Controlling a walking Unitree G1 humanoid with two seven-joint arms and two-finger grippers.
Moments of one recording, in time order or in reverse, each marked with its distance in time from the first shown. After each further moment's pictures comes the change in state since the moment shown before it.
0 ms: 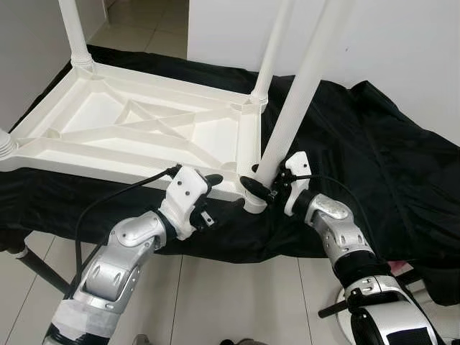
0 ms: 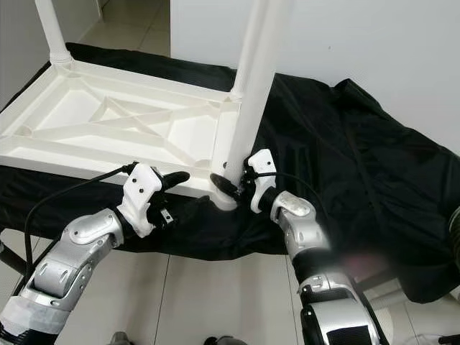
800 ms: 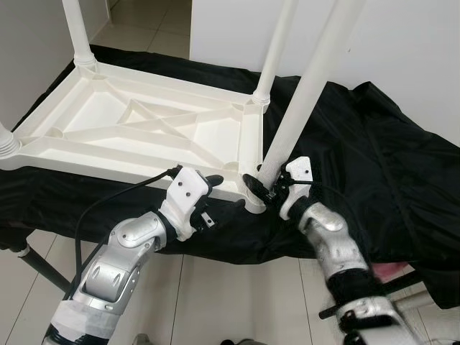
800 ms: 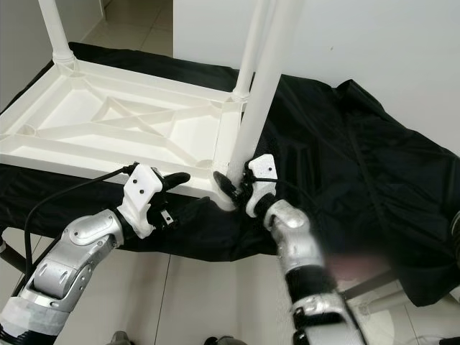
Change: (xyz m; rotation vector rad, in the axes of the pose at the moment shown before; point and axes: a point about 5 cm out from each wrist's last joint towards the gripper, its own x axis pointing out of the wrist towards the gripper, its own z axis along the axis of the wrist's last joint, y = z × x) left arm 0.000 -0.002 0.000 0.000 0.006 -0.010; right arm 0.000 0.017 0.000 0.067 -0.050 -0.343
